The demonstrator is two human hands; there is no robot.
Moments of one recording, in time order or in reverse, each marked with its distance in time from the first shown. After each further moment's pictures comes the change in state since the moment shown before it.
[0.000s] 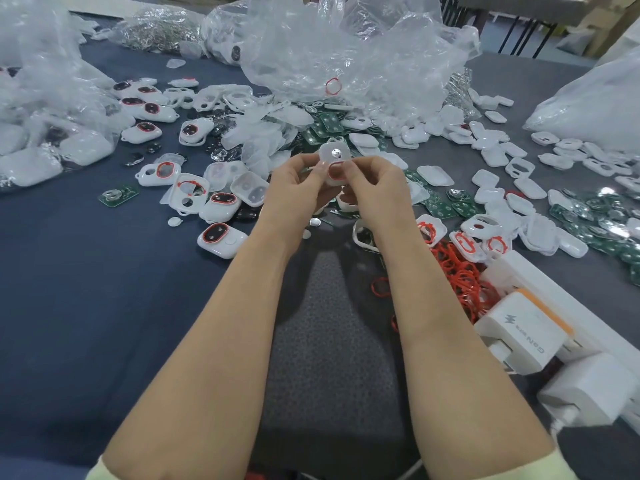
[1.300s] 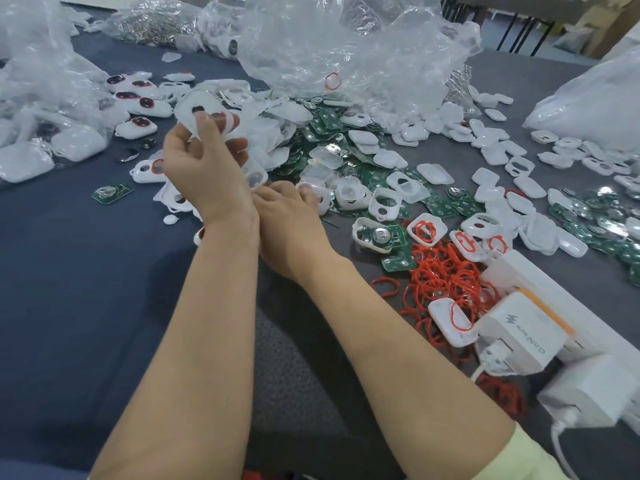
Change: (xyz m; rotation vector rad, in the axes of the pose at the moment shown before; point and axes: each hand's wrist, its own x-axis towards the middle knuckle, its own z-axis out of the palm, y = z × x) left_hand 0.001 0.039 -0.029 -0.206 0.711 0.367; right_hand -0.041 0.001 0.076 -0.973 -0.396 -0.610
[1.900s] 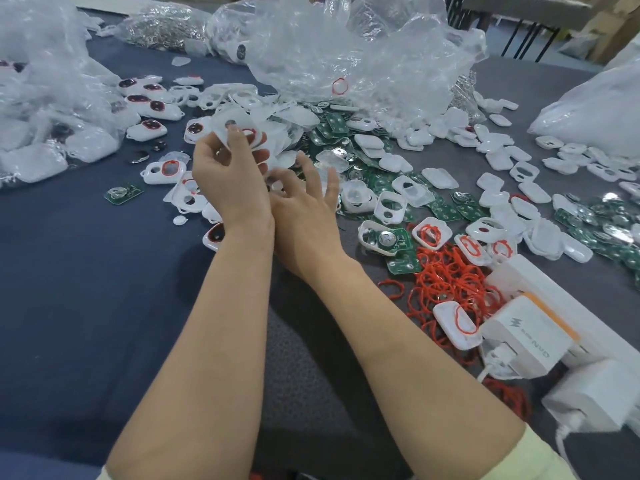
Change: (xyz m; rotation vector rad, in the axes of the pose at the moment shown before) left_hand -0.004 -0.013 0.000 0.096 -0.053 -0.020; right_hand -0.001 0.000 -0.009 -0.035 0.048 0.120
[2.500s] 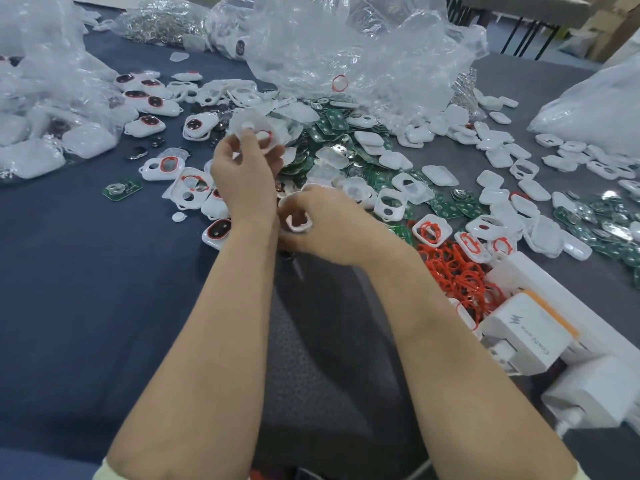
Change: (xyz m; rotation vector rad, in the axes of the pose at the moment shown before) left_hand -0.002 -0.004 0.006 -0.071 -0.121 -0.160; right_hand -0.011 0.027 -0.043 0.325 -0.262 -0.072
